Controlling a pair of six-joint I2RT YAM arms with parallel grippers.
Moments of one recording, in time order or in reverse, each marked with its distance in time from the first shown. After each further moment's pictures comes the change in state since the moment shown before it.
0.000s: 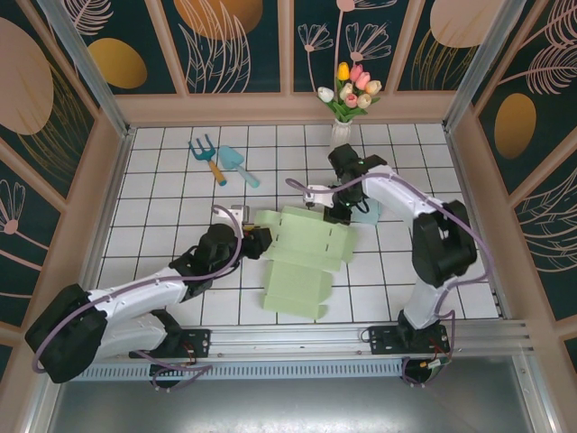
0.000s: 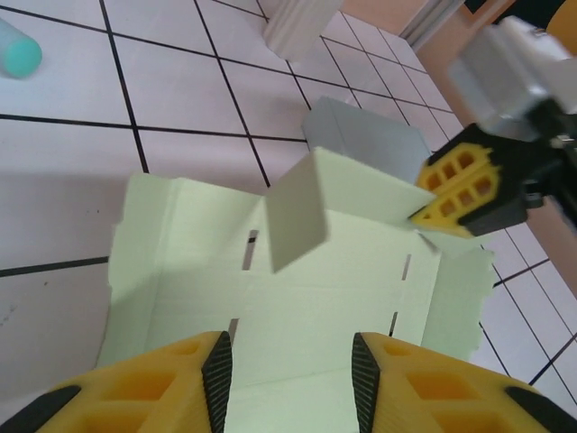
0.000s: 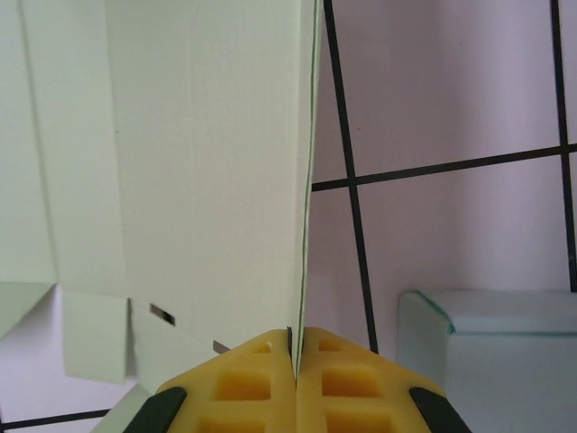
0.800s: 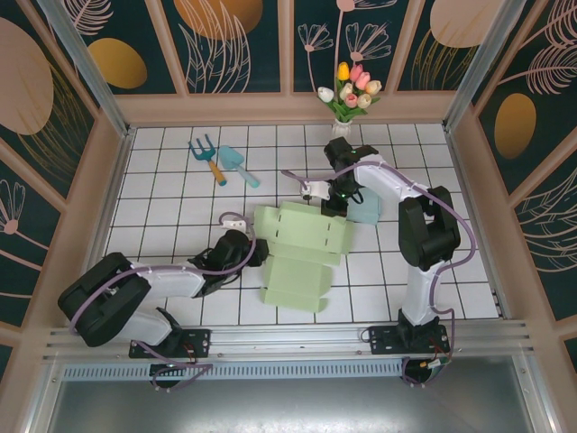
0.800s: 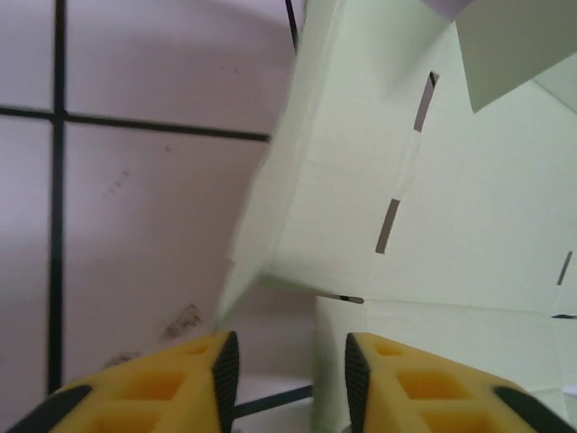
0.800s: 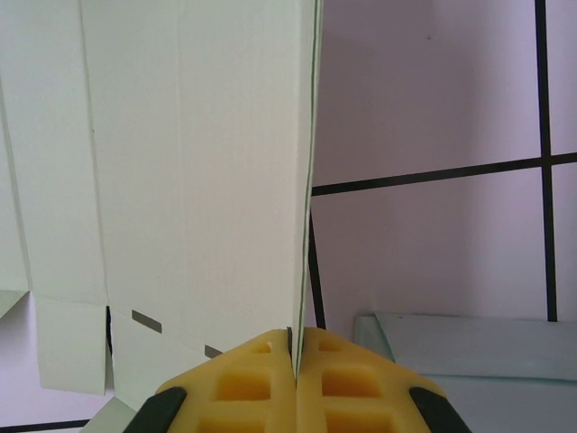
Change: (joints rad) left arm -0.001 0.277 -0.026 0.047 -0.064 -0.107; right arm -0.017 0.128 0.129 -0.048 0.002 -0.031
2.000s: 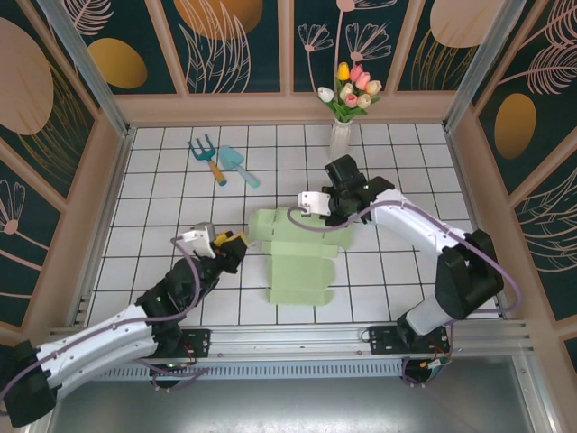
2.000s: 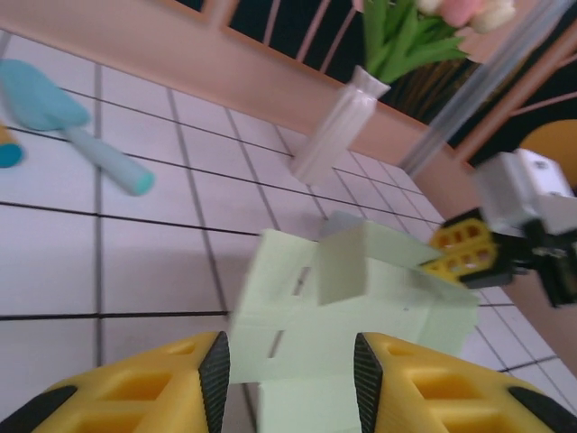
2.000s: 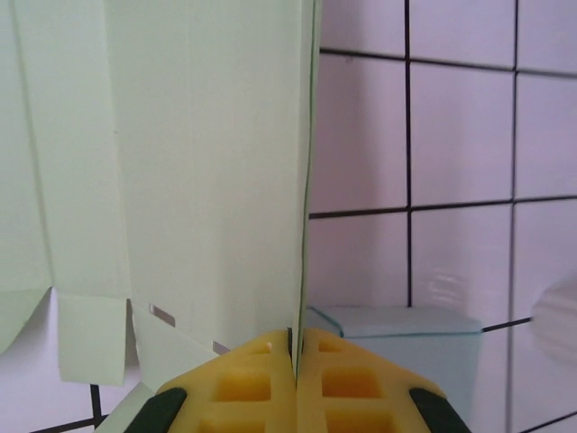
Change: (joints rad) left arm -0.135 -0.872 -0.203 -0.175 -0.314 0.148; right arm 0.158 -0.420 -0.377 0.357 0.193 -0.027
